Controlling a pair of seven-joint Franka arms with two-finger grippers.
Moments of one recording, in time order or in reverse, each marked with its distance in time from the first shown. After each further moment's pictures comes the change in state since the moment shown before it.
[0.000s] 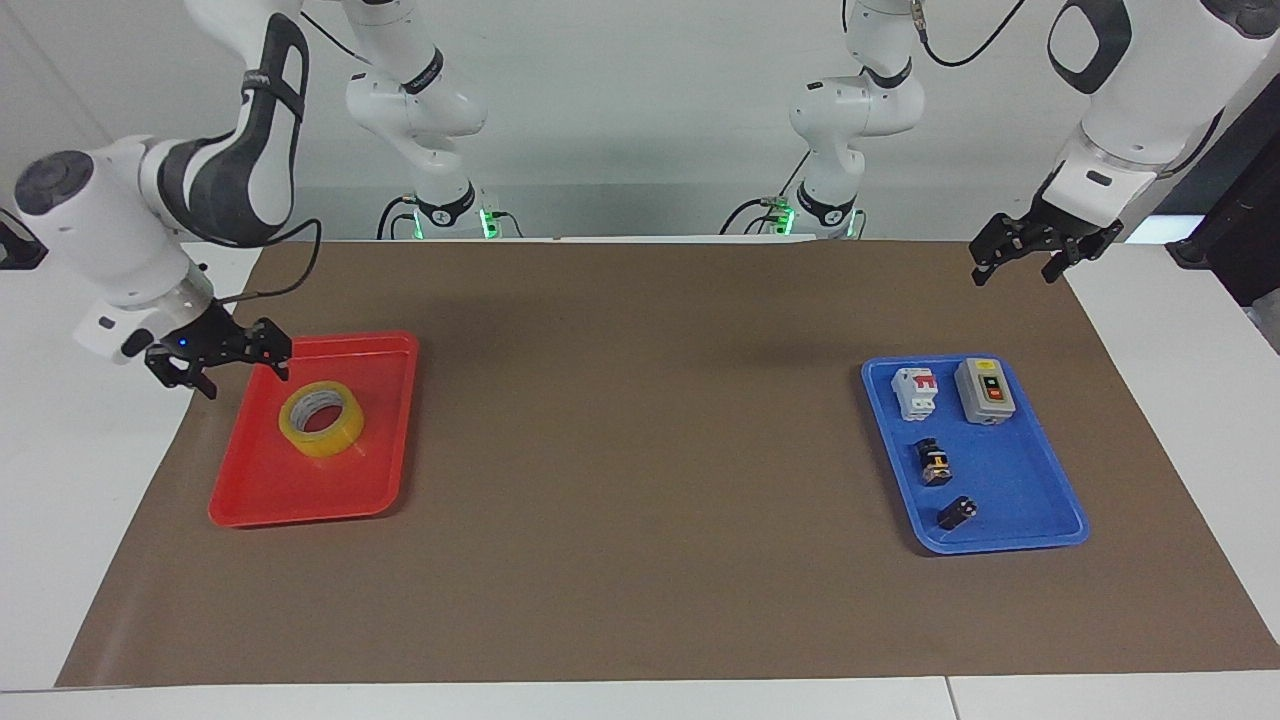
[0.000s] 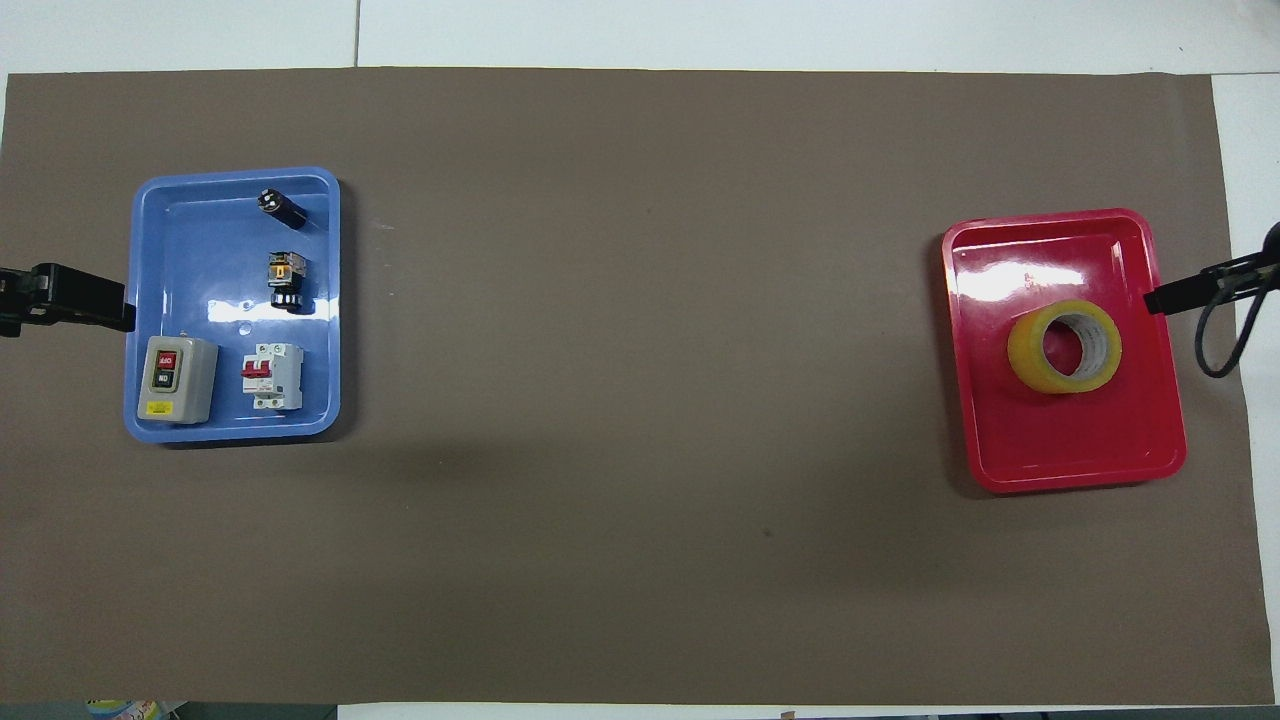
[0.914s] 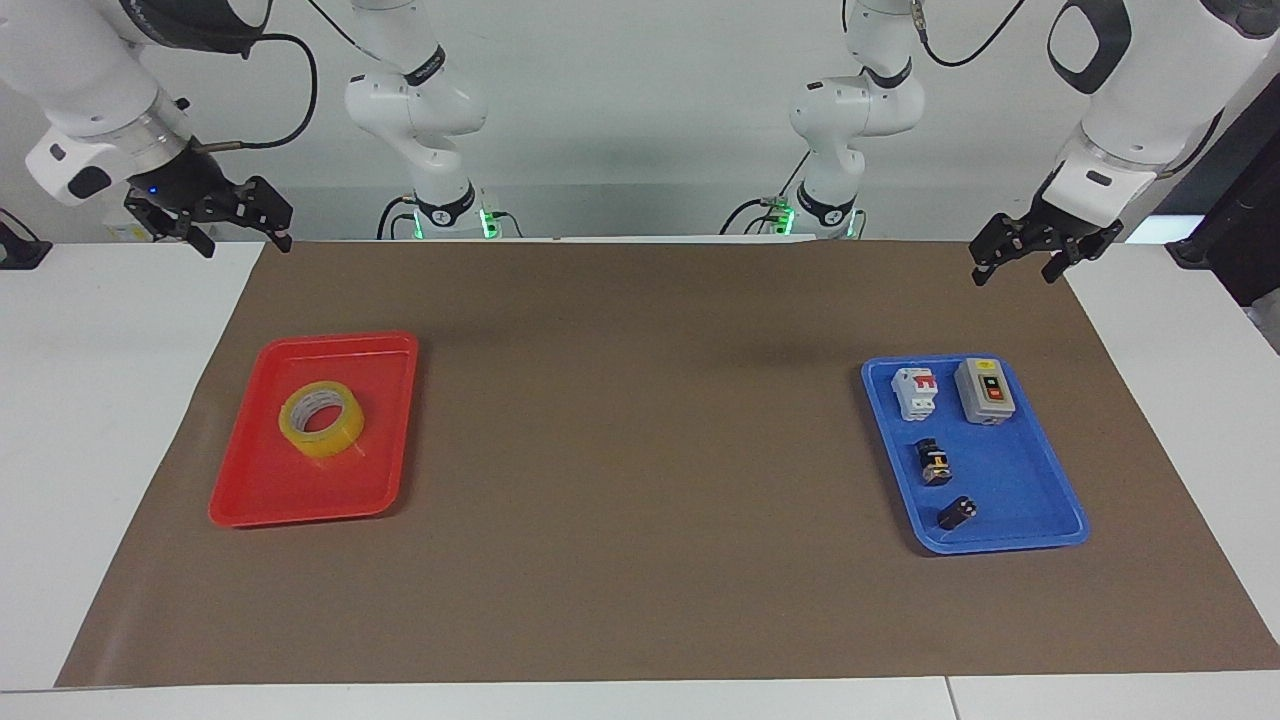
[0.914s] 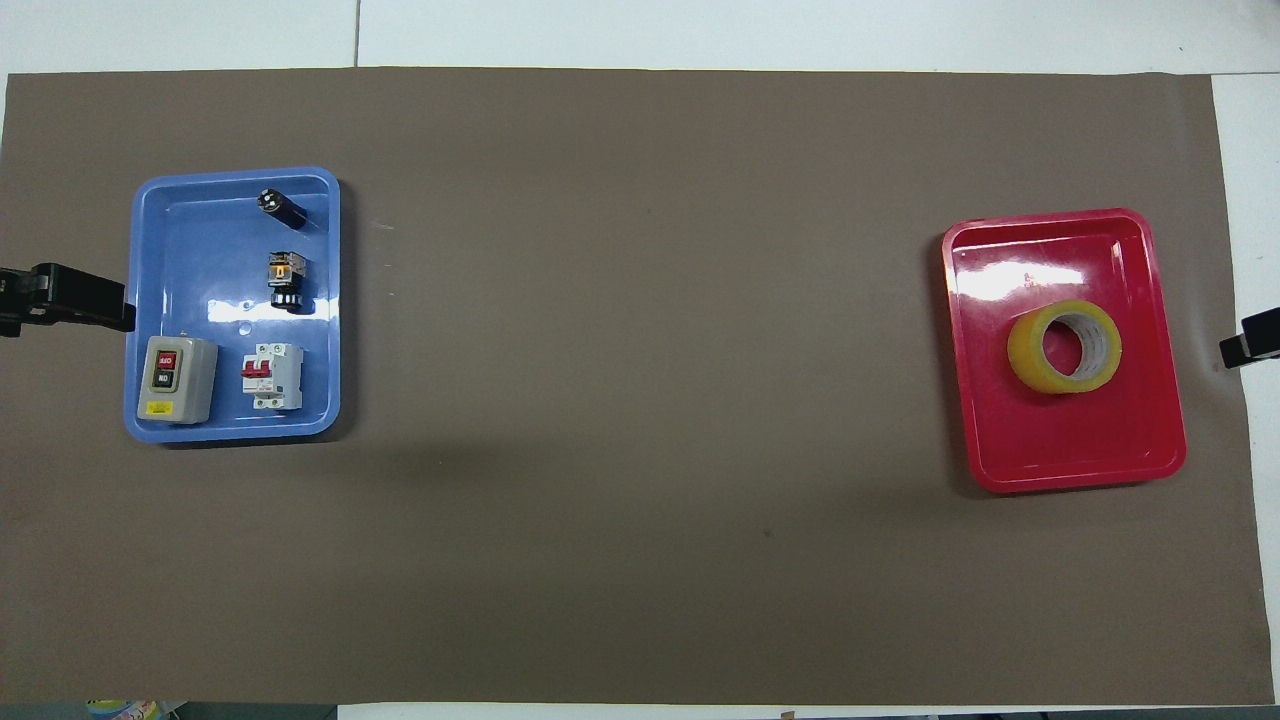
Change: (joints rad) left arm 0.000 0.000 0.000 0.000 0.000 0.000 0.000; right arm 0.062 -0.131 0.016 0.164 -0.028 -0.424 0.297
